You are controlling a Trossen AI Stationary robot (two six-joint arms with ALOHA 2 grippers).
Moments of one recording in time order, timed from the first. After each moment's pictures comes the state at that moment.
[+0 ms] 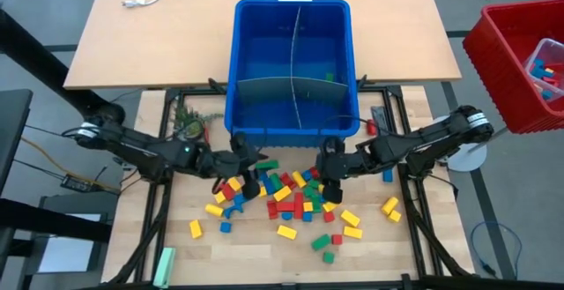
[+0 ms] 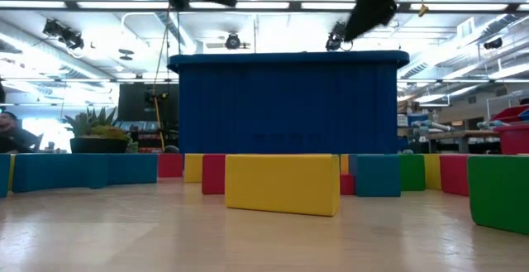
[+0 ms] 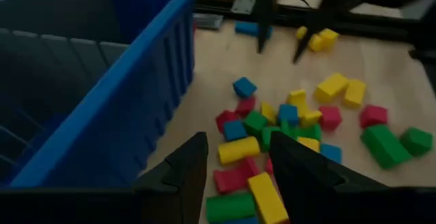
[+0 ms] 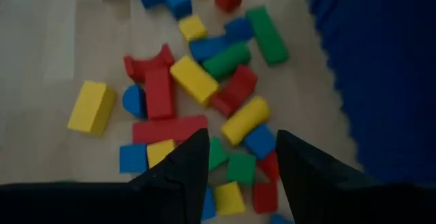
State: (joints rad) left arm -0.27 1.31 1.06 -0.30 -0.48 -0.30; right arm 0.27 1.39 1.14 -0.67 0.27 0.36
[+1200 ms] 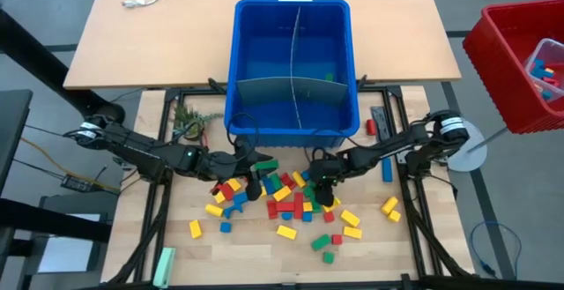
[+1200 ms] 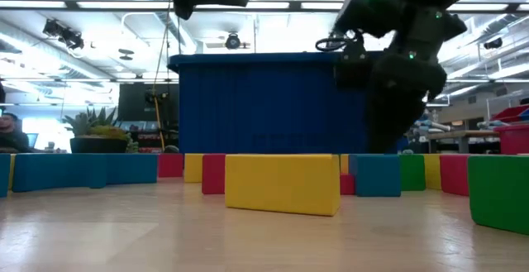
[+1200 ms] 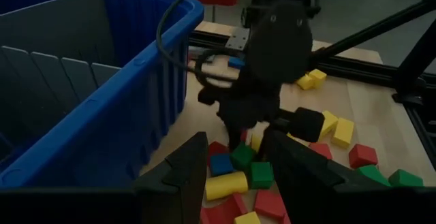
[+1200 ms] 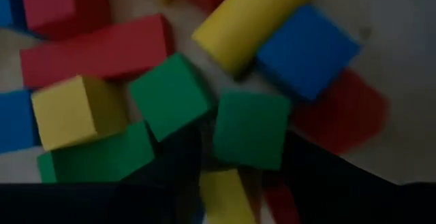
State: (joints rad) left arm -0.27 1.31 0.95 -0.04 -0.49 -0.29; right arm 0.14 1.64 0.82 -0.28 0.01 0.40
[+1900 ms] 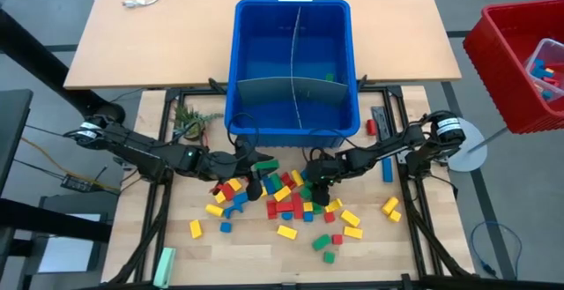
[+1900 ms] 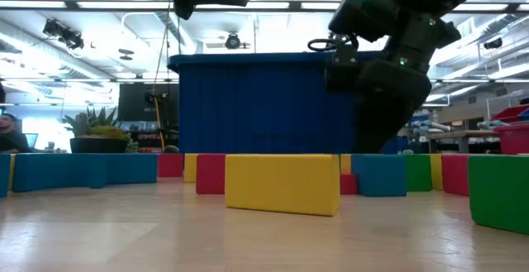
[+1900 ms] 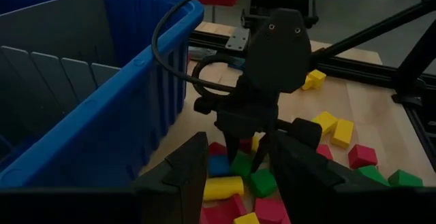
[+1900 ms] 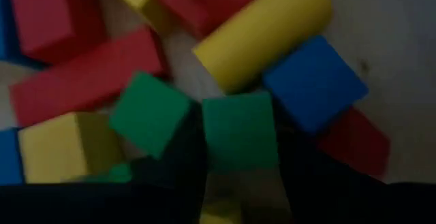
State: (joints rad) left arm -0.27 1.31 0.95 -0.04 -0.49 -0.30; right arm 0.13 1.67 0.82 -0.19 0.06 0.39
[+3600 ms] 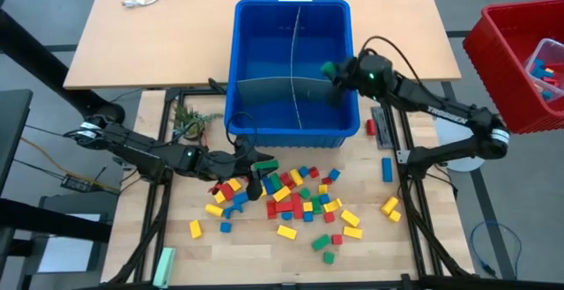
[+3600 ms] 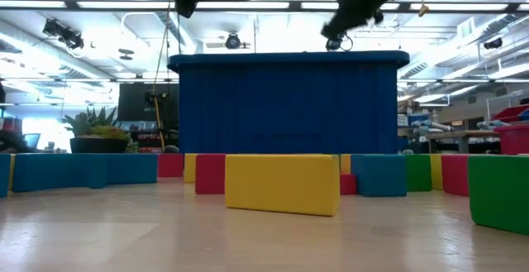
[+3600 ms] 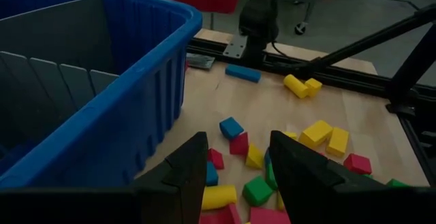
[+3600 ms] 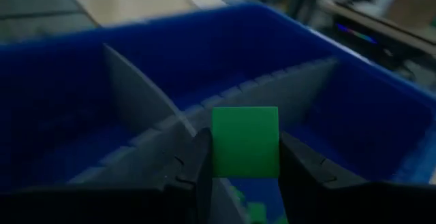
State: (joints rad) left arm -0.27 1.31 0.95 -0.01 -0.49 -0.30; right arm -0.50 1.19 1.11 -0.25 0.30 -0.12
